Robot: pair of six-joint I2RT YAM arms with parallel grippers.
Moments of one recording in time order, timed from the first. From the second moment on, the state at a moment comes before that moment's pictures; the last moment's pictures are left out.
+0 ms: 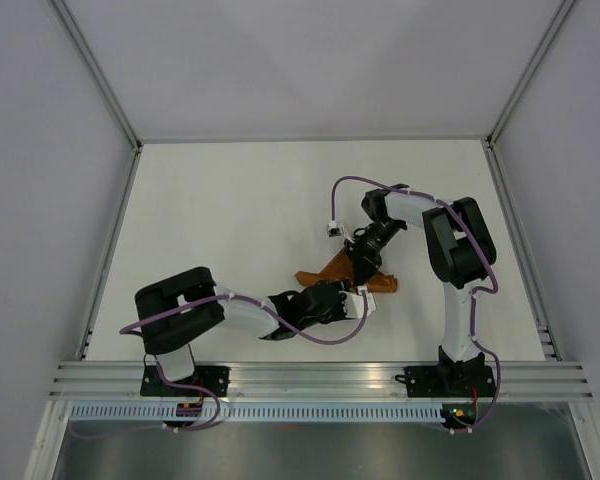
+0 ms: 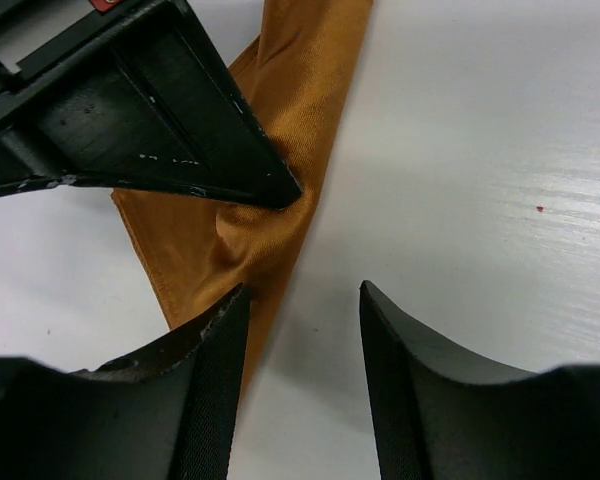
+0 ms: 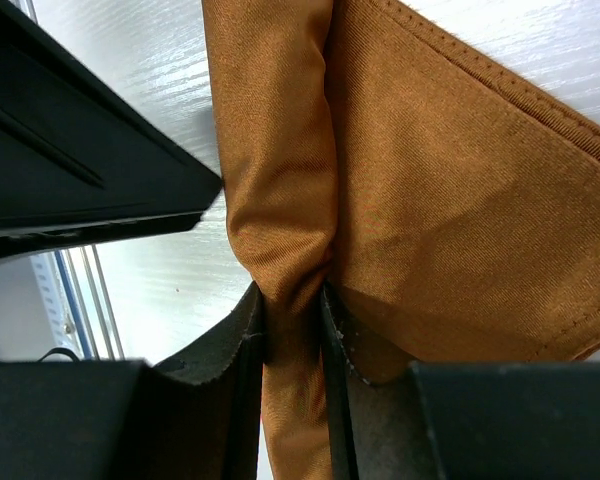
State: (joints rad) left arm -1.19 1.73 0.69 0.51 -0.20 0.44; right arm 0.36 2.11 1.39 -1.10 -0.77 -0.97
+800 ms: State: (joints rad) left arm -1.12 1.87 0.84 0.45 -0.12 0.54; right arm 0.34 2.14 1.42 -1.16 -0.78 -0.96
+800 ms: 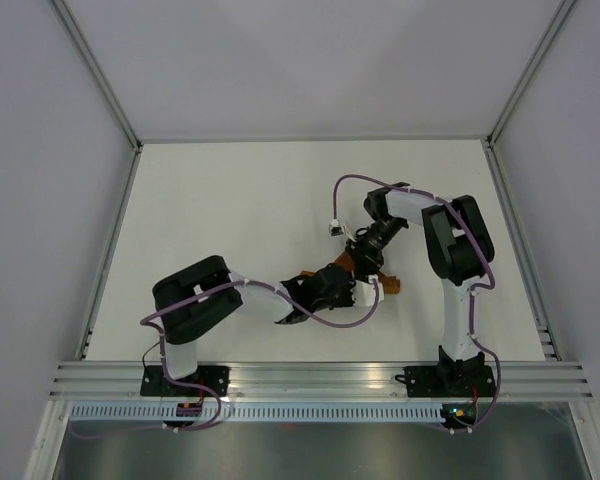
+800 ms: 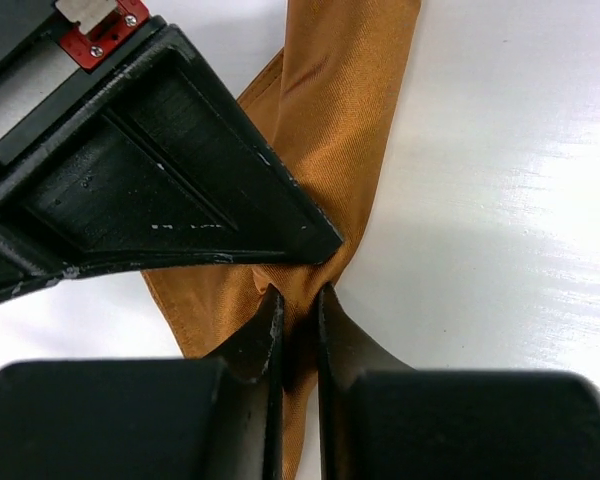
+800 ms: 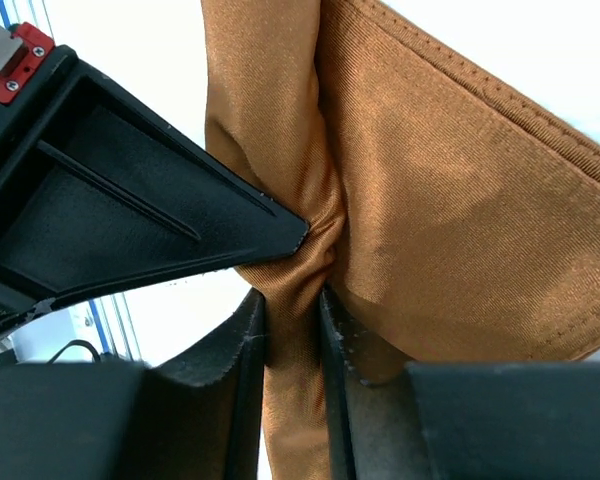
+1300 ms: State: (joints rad) left arm -1.02 1.88 0.95 0.28 0.12 0.48; right arm 0.31 2.03 1.39 -1.09 -0.70 -0.91
